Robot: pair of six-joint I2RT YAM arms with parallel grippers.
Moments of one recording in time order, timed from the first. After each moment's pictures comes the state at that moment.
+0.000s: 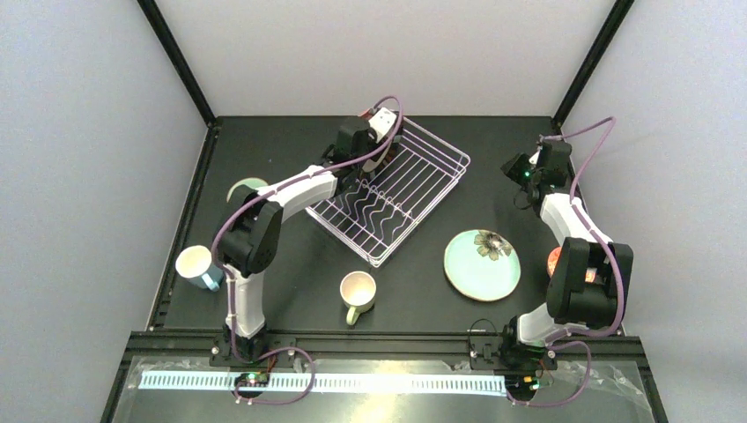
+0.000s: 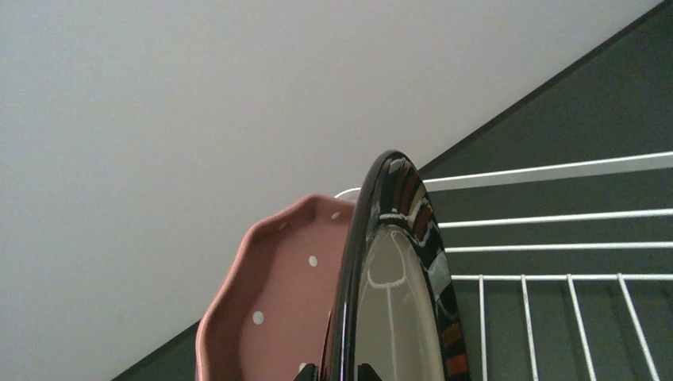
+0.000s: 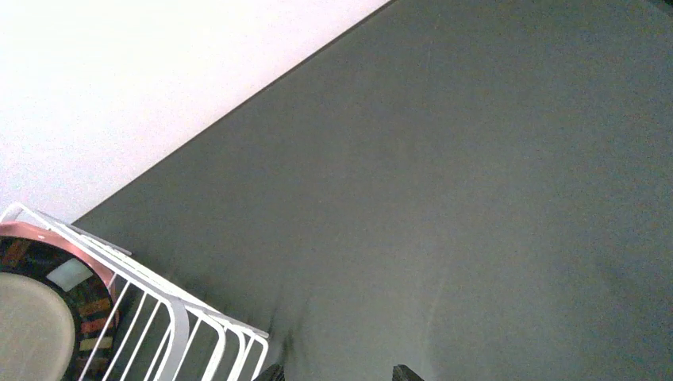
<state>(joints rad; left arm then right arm) -0.55 1.98 1.46 0.26 -0.22 0.32 -0.15 1.52 0.98 -0.05 -0.17 0.50</state>
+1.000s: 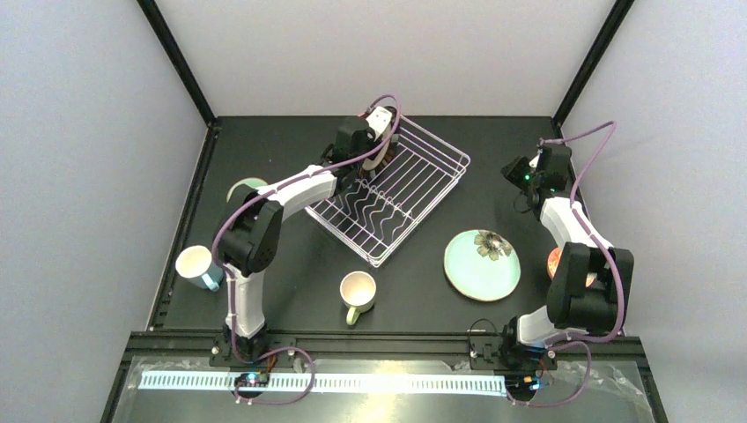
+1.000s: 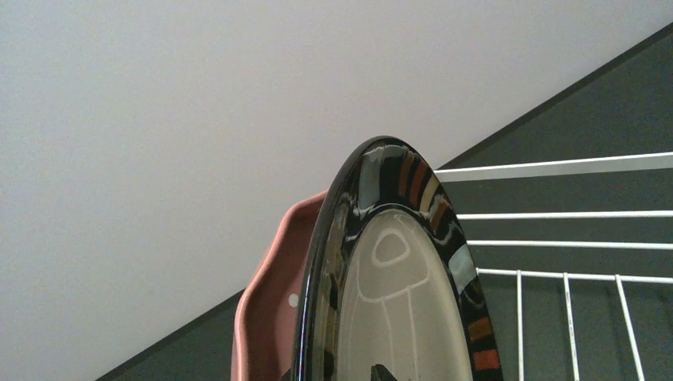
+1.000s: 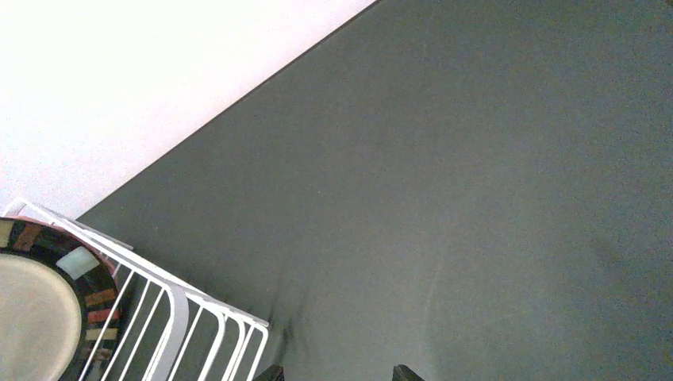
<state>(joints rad) -0.55 2.00 1.46 0.26 -0.28 0.31 -0.15 1.49 0.94 -0.04 -0.17 0.52</state>
